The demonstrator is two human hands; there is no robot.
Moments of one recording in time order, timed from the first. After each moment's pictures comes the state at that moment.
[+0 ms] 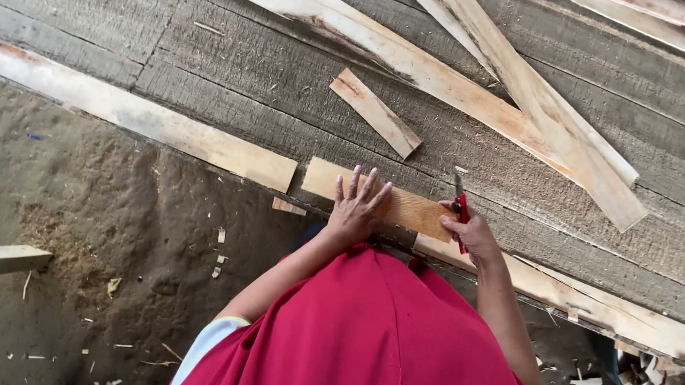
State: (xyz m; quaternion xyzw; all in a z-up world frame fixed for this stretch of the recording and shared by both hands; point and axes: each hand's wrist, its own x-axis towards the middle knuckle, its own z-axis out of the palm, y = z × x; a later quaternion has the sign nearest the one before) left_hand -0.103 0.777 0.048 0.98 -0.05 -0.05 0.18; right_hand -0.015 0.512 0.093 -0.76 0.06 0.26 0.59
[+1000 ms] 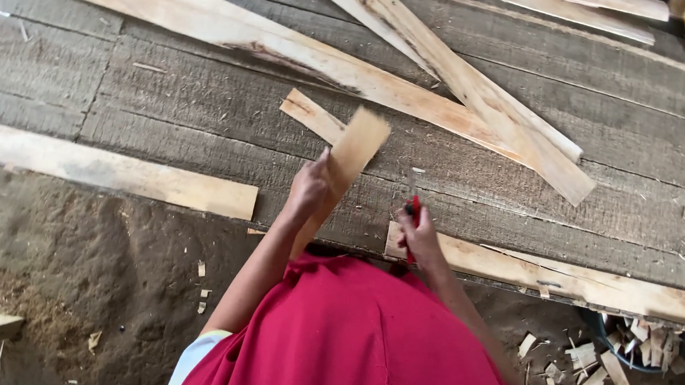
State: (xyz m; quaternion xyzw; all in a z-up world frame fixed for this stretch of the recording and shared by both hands) left_hand -0.026 0.820 0.066 0.86 0.07 0.06 0.50; right_hand -0.036 0.527 0.059 -0.74 0.12 0.20 0.63
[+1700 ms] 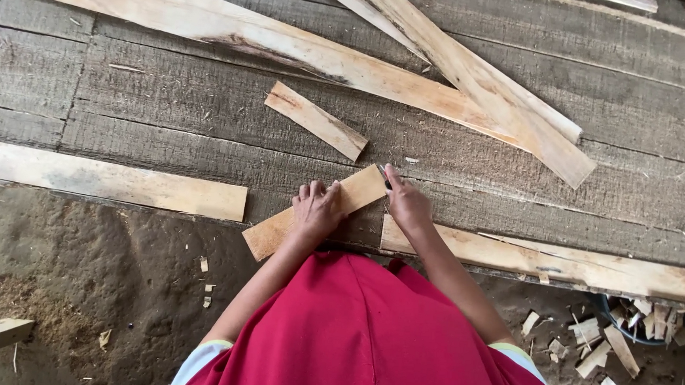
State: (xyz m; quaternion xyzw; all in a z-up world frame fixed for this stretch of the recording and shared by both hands) left_hand -0.057 0.773 0.046 0.97 0.04 -0.13 0.18; right_hand 0.017 0.548 0.076 -0.96 -0.13 0.20 0.15
